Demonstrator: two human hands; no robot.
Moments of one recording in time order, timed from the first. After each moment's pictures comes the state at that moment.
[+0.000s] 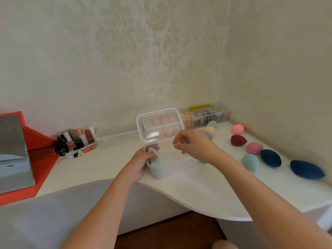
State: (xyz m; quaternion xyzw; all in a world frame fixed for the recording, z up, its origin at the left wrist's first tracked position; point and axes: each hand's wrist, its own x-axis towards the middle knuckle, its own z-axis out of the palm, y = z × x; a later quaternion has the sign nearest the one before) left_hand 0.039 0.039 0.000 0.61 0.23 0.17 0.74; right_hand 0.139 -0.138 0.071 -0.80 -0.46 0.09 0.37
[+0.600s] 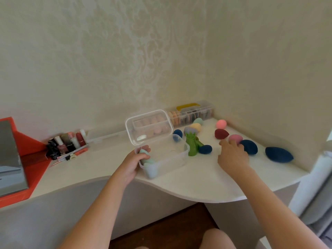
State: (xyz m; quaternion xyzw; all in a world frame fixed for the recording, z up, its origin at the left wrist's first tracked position) left_hand 0.026 0.011 0.000 0.61 0.23 0.19 0.74; right_hand 0.168 -0.243 0.015 -0.98 -0.18 -0.05 0.11
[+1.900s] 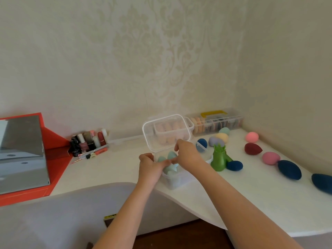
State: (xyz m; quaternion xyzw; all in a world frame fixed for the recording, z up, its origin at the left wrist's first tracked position) left_hand 0.029 0.015 0.004 0.69 0.39 0.29 0.54; right_hand 0.126 -0.065 0.051 -0.89 -0.39 0.10 0.21
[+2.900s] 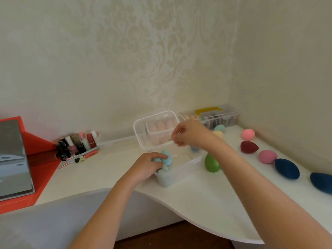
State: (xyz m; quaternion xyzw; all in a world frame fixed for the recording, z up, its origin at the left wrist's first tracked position) left_hand 0.043 0.036 0.021 0.84 0.27 0.11 0.45; right_hand 0.166 -0.094 0.101 -0.80 -0.43 0.15 0.38
